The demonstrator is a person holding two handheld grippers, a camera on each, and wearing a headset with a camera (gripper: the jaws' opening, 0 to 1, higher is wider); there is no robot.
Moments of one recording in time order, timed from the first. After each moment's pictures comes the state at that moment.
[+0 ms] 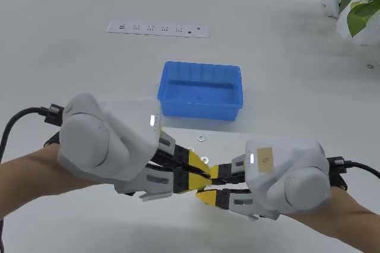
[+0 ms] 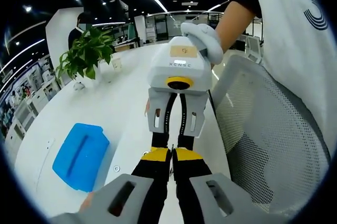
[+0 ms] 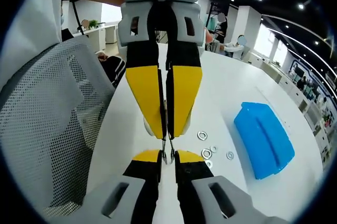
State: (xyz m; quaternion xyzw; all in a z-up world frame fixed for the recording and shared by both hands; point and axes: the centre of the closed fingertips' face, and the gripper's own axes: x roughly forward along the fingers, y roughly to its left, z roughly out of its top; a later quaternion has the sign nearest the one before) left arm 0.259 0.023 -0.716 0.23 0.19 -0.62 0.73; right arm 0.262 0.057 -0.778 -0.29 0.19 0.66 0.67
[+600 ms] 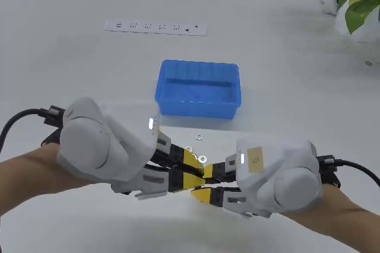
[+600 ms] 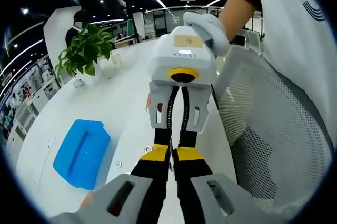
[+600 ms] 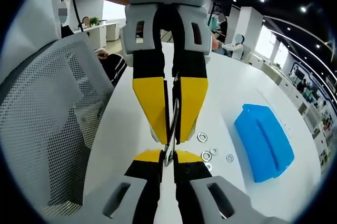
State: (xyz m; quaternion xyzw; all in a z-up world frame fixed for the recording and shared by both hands) left arm 0.264 0.028 -0.726 0.25 0.20 -0.61 0.72; right arm 0.264 0.059 -0.780 -0.30 0.18 0.66 0.67
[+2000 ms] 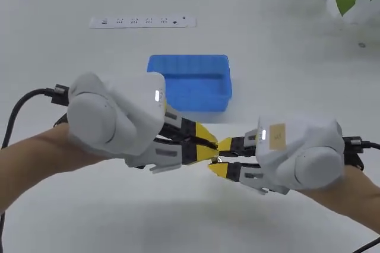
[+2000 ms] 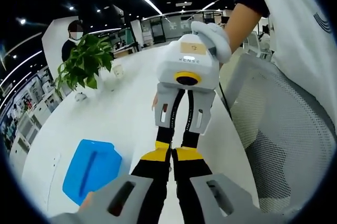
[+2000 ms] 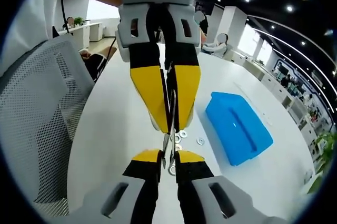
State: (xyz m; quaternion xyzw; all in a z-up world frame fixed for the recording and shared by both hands) left arm 0.299 -0.001 -0.714 0.26 0.16 -0.62 0.72; right arm 0.306 0.024 -0.773 -0.30 0.18 0.60 0.72
